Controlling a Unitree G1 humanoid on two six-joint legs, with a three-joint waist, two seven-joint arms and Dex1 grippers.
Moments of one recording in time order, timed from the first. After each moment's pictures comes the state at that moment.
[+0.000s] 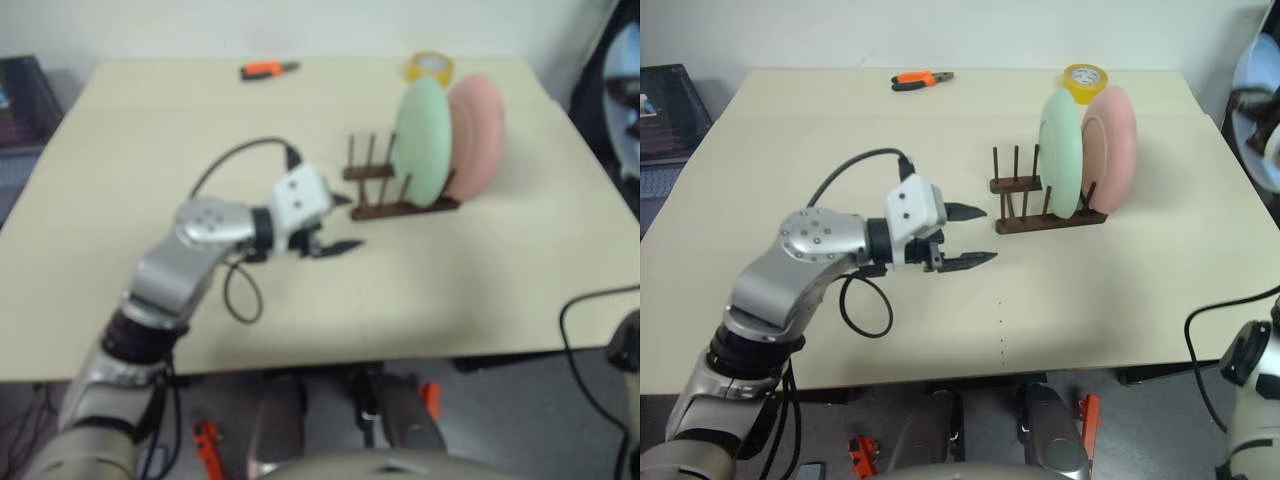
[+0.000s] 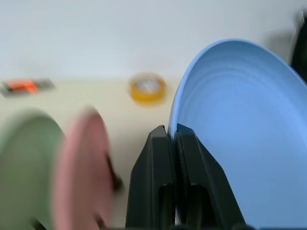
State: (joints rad) left arm -0.62 0.62 -0.20 -0.35 -0.34 0.61 -0.89; right arm -1.00 -0.77 -0.50 -0.16 0.46 1.28 0.32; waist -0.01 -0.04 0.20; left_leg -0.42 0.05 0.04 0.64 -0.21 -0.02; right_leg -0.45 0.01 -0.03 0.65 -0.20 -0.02
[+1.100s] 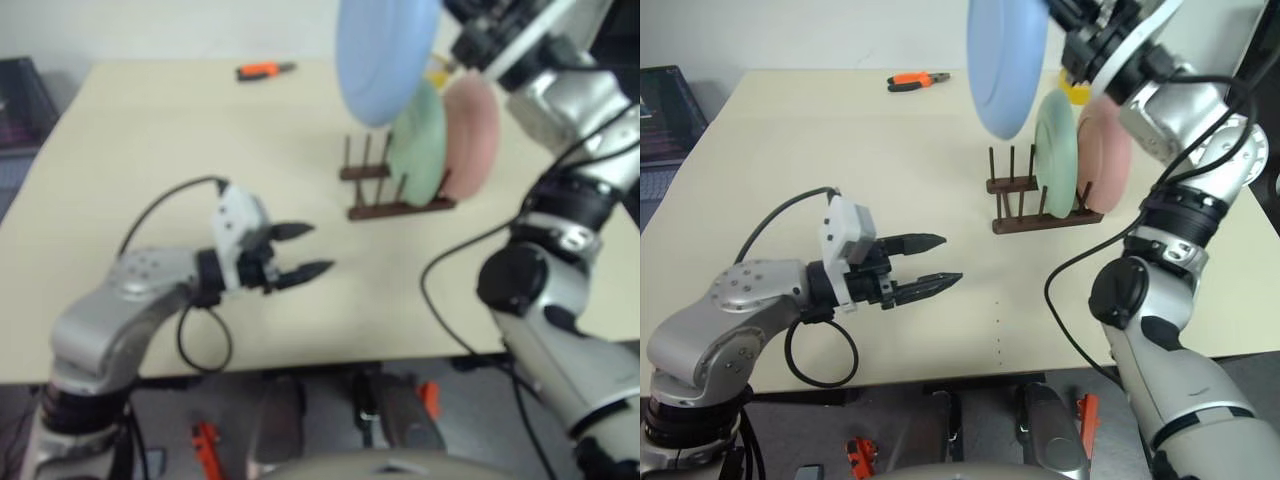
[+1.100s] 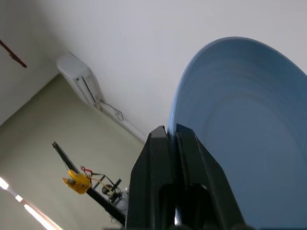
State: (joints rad) left arm -0.28 0.70 0.05 -0.63 -0.66 0.82 -0.74; right arm -1.23 -0.16 -0.71 0.34 1.27 1.23 0.03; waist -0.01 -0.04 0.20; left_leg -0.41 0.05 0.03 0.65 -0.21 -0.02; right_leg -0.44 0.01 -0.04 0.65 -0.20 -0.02
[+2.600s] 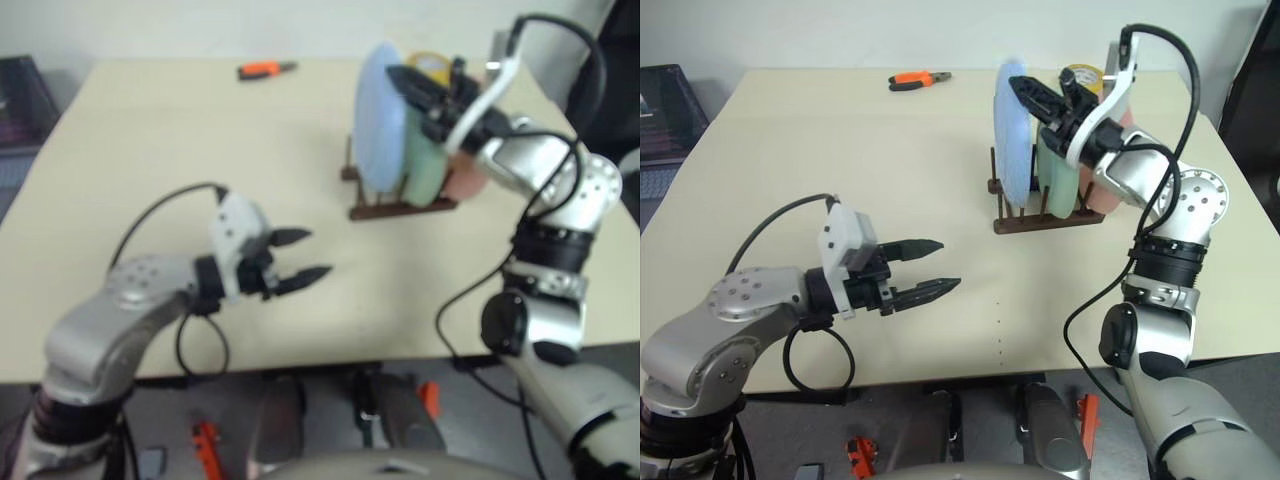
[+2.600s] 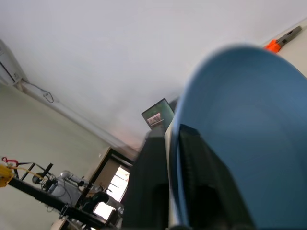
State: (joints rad) left arm -0.25 0.73 0.05 -0.66 -0.68 0.83 -0.70; right arm -1.00 -0.22 -0.45 0.19 1.25 1.10 -0.03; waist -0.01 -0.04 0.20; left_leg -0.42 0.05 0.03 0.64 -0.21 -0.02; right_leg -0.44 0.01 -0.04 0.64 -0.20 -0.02
